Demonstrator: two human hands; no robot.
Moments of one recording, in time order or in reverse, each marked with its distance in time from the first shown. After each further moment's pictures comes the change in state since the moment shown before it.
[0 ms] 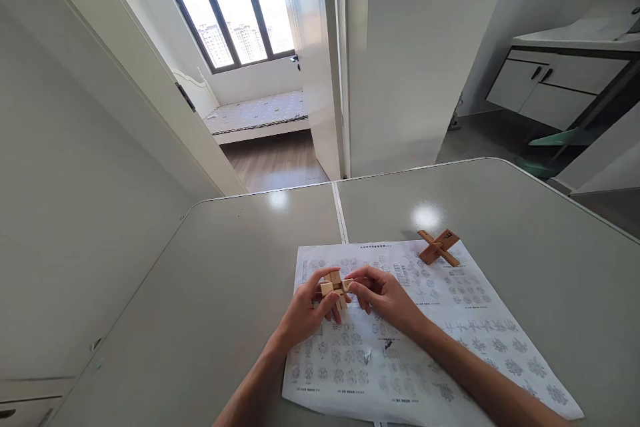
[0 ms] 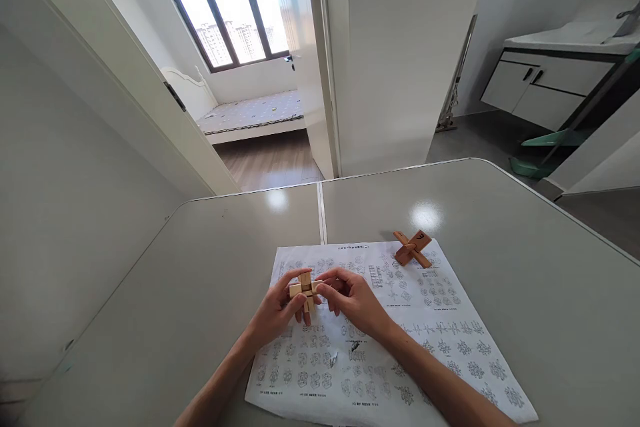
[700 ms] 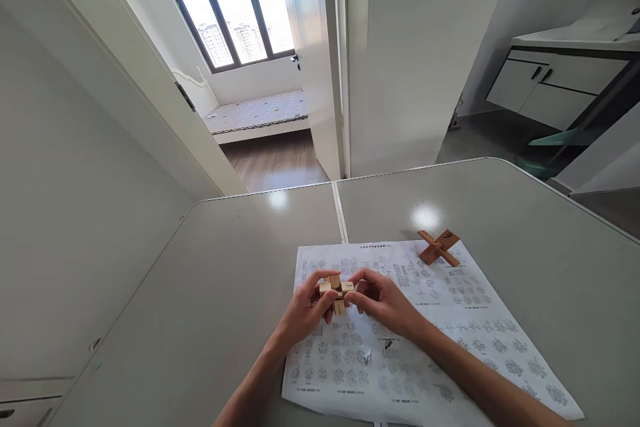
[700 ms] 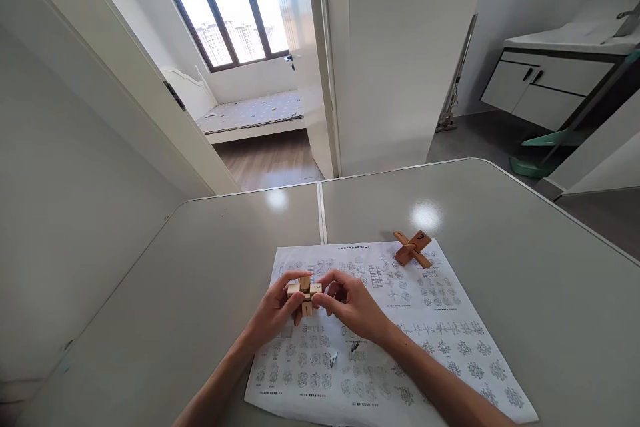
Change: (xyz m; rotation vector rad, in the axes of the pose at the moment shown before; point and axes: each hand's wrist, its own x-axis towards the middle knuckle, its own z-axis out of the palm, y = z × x) left_hand -0.001 0.006 0.001 -0.017 0.028 -0.040; right_hand -0.004 -0.005 0.000 -0.191 -0.061 -0.013
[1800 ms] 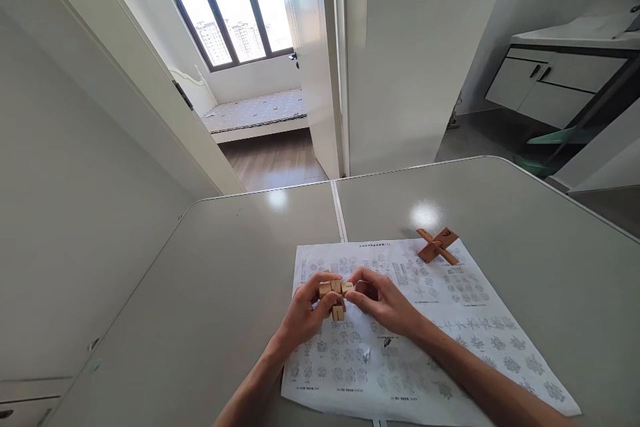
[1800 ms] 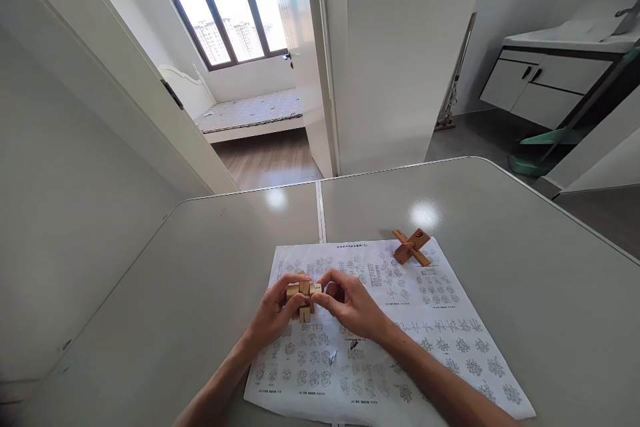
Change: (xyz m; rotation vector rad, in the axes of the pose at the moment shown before) left_hand -0.002 -0.004 0.006 0.060 0.056 0.116; right_hand 0.000 0.004 0.000 0.039 -0.027 -0.027
